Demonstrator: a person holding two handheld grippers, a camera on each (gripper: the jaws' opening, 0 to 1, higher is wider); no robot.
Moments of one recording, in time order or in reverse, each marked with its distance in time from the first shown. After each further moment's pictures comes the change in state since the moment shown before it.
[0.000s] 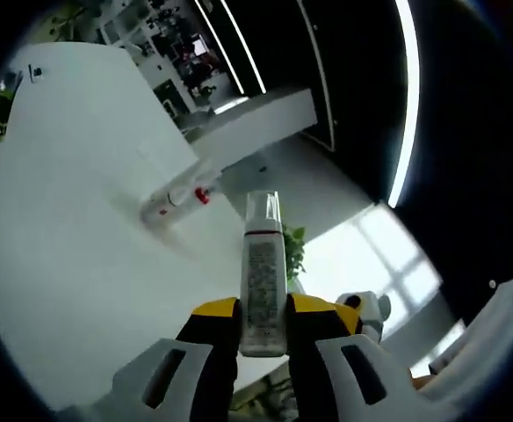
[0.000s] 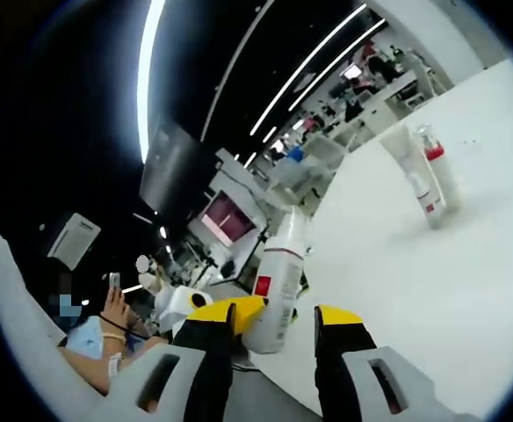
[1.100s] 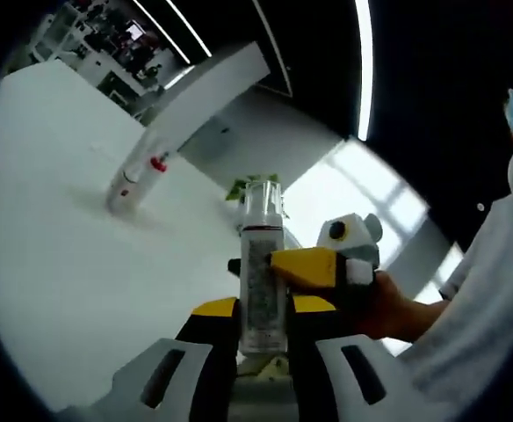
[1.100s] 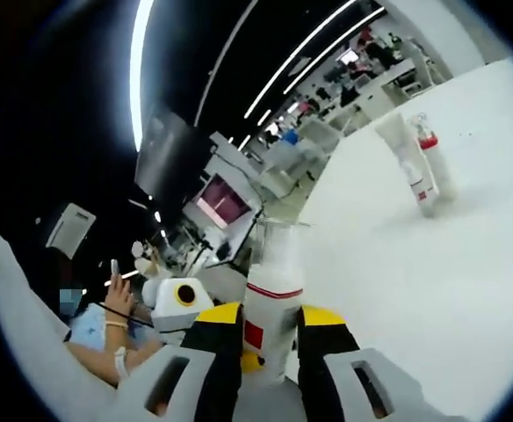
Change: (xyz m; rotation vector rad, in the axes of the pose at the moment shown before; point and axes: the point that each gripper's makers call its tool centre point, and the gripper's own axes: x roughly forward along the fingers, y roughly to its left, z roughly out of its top) left arm -0.002 -0.022 -0.055 0.261 0.237 -0.119; right arm -0.012 0.003 -0.012 -0.050 0.118 -0.013
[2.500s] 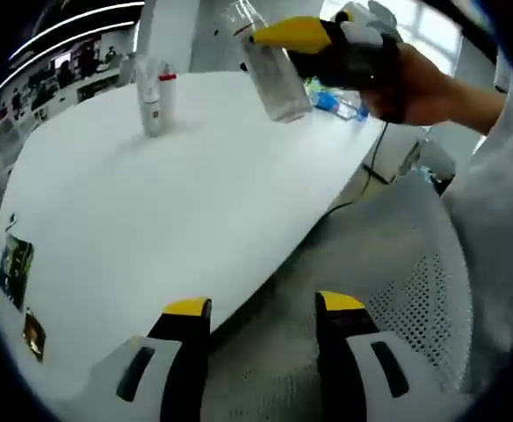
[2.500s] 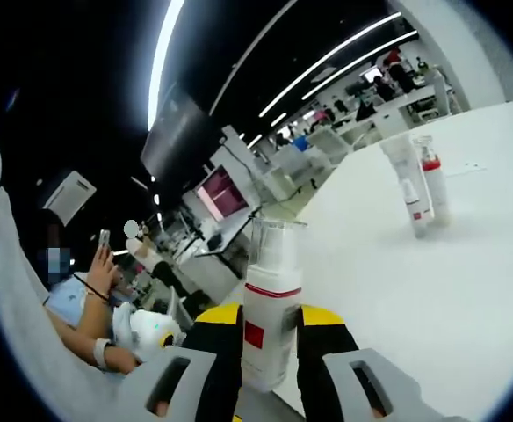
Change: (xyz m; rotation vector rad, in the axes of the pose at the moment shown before) left arm -0.087 0.088 -0.131 0.565 0.676 0.494; right arm -0.009 -0.029 -0.006 -0.119 -0.030 -0.039
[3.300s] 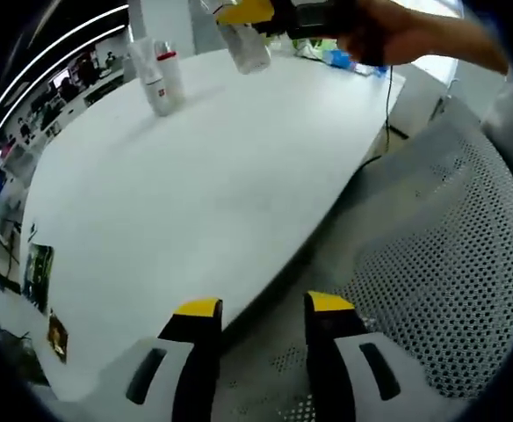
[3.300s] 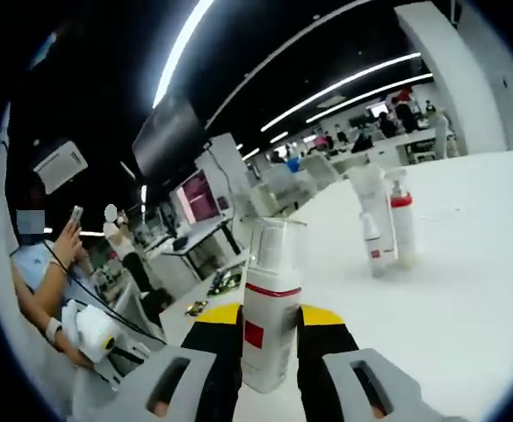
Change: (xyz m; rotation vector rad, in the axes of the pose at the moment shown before) left arm 0.014 0.020 -0.021 0.063 0.079 0.119; right arm 0.008 -0.084 0.019 -0.212 -0.085 -0.113
